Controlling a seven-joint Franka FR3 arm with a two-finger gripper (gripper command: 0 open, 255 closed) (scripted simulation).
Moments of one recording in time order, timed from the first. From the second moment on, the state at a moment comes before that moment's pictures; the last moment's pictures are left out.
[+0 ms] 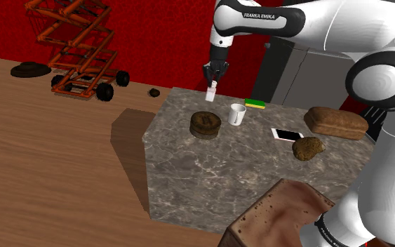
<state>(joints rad) 0.21 0.30 -0.15 -1.36 0.03 1.68 0.07</state>
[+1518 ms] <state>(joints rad) 0.21 0.30 -0.14 -1.62 0.03 1.93 0.07</state>
